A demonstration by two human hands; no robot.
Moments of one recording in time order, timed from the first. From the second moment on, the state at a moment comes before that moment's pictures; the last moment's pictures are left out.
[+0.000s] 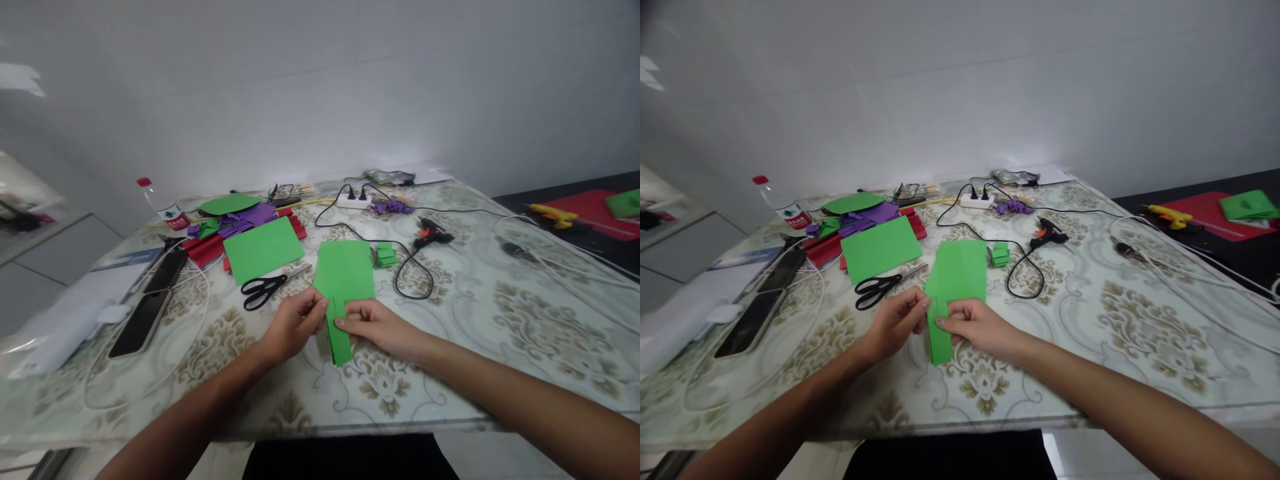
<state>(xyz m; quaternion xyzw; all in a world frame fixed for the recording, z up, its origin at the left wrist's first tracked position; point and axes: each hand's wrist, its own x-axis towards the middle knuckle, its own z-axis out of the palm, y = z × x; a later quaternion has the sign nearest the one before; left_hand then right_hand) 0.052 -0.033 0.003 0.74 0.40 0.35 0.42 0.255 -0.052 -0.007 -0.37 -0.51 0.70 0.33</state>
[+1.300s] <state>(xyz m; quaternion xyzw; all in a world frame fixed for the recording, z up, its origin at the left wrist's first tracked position) 0.051 -0.032 0.003 0.80 0.40 0.27 0.36 0.255 -0.051 0.004 -0.41 -0.48 0.59 0.51</state>
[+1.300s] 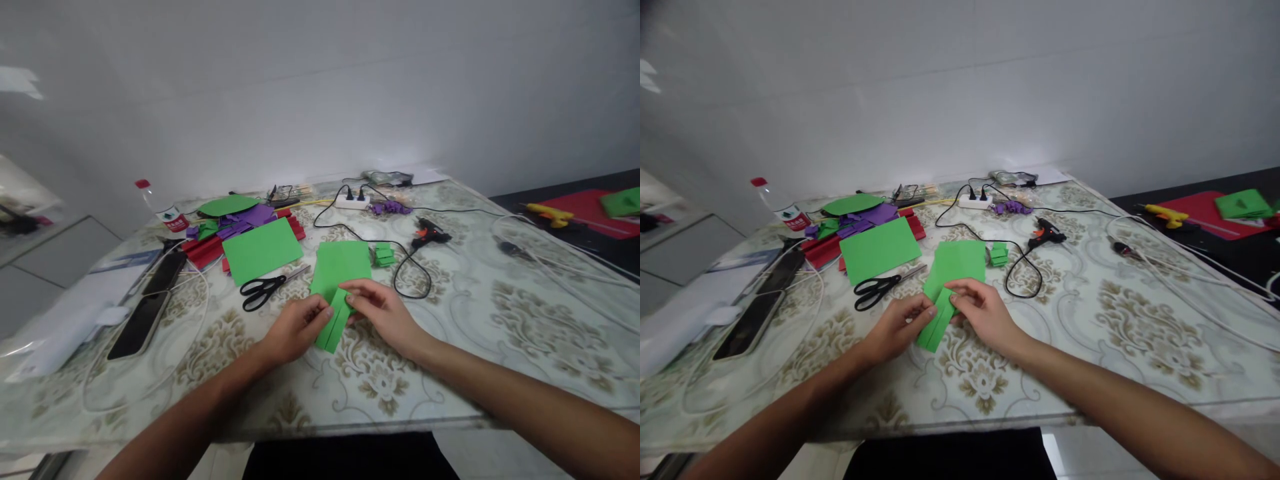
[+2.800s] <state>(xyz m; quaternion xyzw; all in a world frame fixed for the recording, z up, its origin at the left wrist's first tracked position) 0.051 -0.037 0.007 0.86 0.37 0.25 0.26 0.257 -0.047 0.003 -0.41 -0.40 0.67 0.47</state>
